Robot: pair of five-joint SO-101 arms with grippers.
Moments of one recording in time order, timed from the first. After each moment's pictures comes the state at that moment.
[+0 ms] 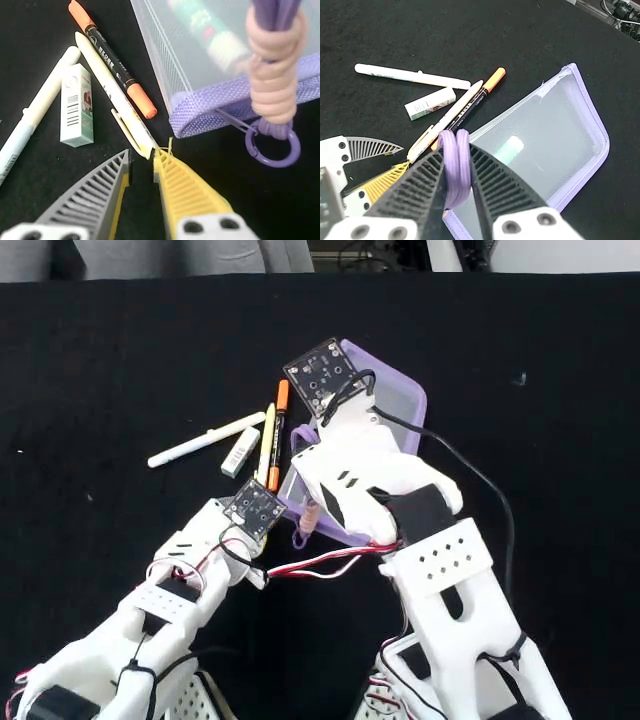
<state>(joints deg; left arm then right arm) 16.4 -36.7 90.9 -10.8 -23.2 -24.5 -40.7 35.2 56.0 11.8</state>
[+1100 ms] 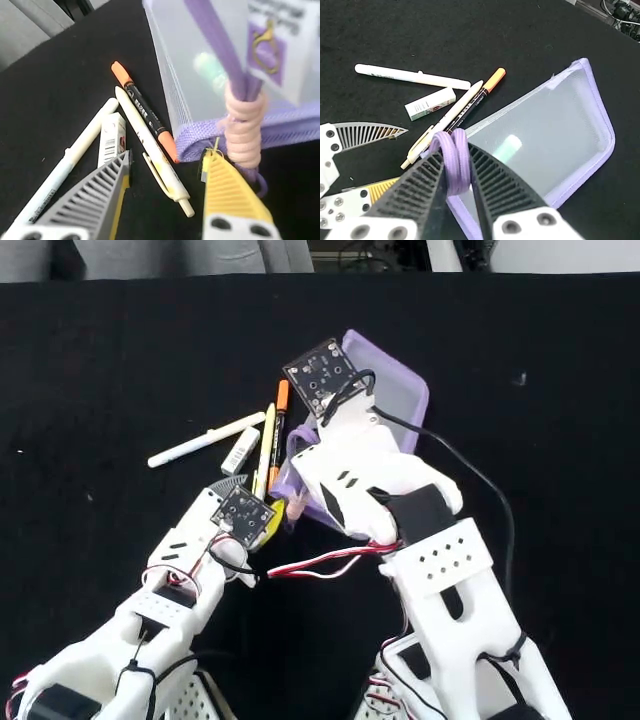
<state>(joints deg) 15.0 -36.1 94.9 -28.1 -22.8 -24.5 -40.7 35.2 56.0 11.8</state>
